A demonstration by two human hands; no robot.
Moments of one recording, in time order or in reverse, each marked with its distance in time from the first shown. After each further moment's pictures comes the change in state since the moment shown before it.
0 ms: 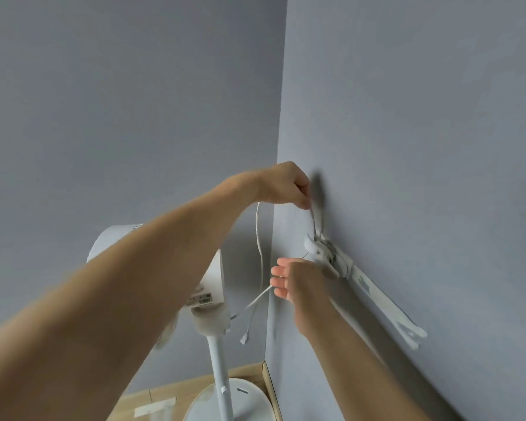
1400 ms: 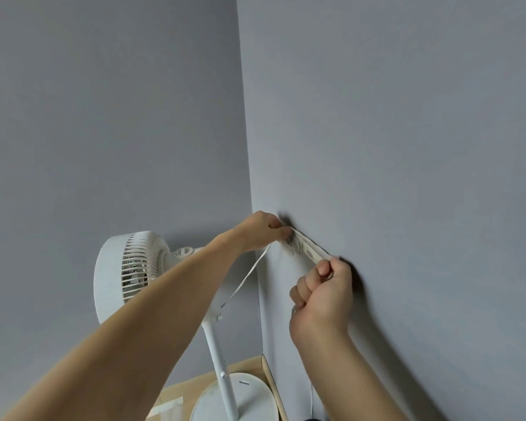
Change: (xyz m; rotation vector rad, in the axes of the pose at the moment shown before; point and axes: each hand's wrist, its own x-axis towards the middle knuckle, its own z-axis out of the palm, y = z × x) left_hand -0.053 0.023 0.090 -0.074 0.070 -0.177; right_hand -0.135 0.006 -0.064 0.703 0.188 -0.192
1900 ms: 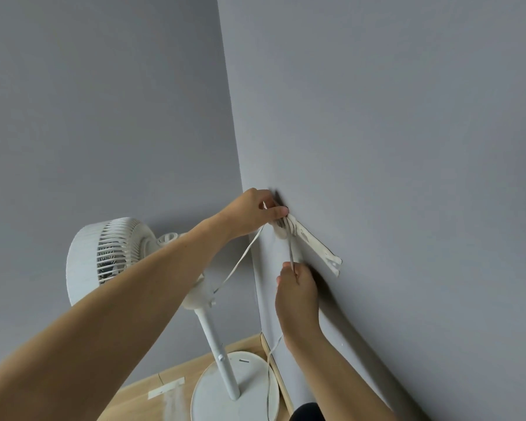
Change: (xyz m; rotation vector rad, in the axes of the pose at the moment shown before) left_hand 0.012 -0.006 0.007 -0.042 0.067 0.118; right_hand 0.063 0.066 -0.033 -0.749 -0.073 -0.244
